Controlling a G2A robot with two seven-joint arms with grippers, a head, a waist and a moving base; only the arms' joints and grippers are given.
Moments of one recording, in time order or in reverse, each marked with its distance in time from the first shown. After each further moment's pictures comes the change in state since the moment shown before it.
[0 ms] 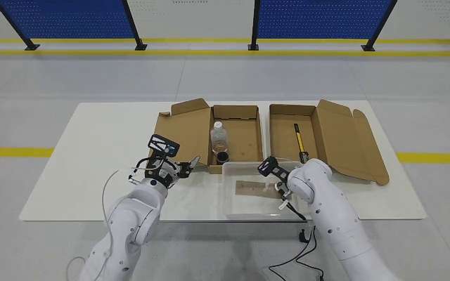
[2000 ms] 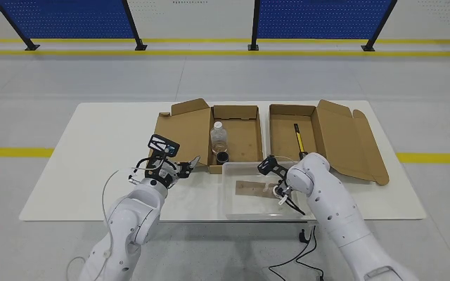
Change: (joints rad) left arm 0.000 0.000 0.000 0.000 0.000 0.000 0.000; right arm 0.104 0.009 -0.061 0.158 0.147 0.021 0.001
